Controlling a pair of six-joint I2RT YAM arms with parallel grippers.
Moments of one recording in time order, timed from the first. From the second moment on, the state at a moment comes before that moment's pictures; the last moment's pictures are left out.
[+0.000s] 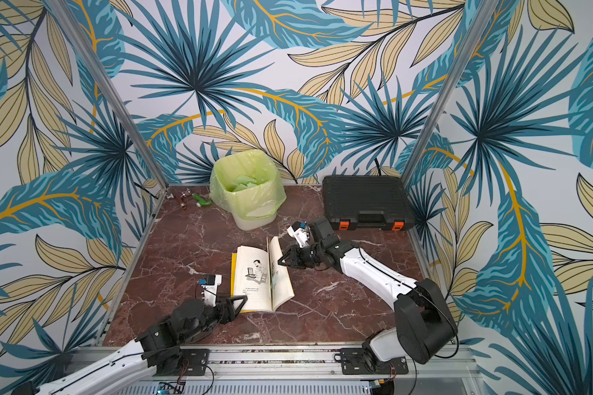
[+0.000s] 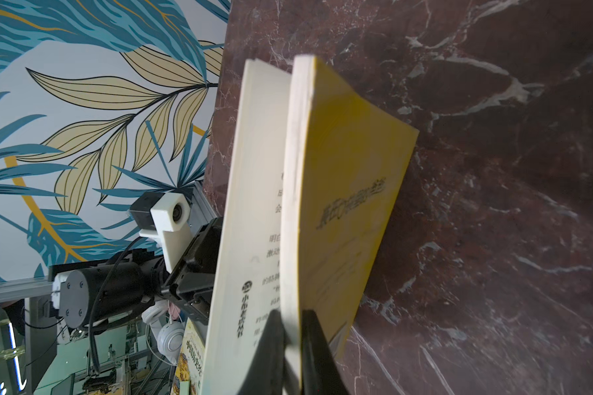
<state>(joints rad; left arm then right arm) -0.85 0.48 0.04 -0.04 -0.07 -0.80 0.52 1.44 0.96 -0.37 -0.67 0.56</state>
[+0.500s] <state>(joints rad) -0.85 0.47 0.33 -0.14 -0.15 -0.69 0.52 1.44 0.91 -0.38 -0.61 0.56</state>
